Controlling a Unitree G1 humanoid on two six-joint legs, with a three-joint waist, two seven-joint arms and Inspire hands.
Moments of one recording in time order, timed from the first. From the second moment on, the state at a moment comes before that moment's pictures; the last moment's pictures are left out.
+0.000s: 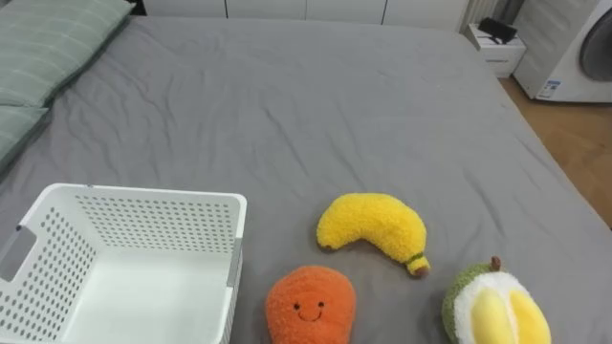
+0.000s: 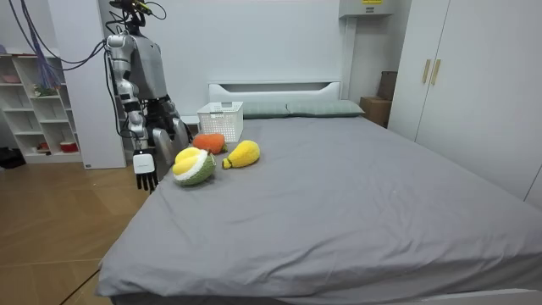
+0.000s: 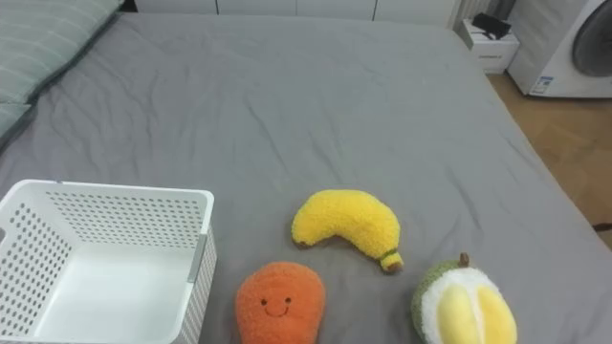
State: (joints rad) left arm 0.23 0.15 0.08 1.06 -0.05 0.14 0.25; right arm 0.10 -0.20 0.08 1.28 -0.16 0.17 -0.01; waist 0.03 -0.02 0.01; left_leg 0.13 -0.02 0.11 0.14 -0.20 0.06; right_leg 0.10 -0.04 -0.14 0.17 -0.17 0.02
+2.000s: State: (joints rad) left arm 0.27 0.19 0.27 1.05 -0.03 0.12 0.25; right arm 0.09 -0.34 -0.35 0.36 0.09 0.09 -0.28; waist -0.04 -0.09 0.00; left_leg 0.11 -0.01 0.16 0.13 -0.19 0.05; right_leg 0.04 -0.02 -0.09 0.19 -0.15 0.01
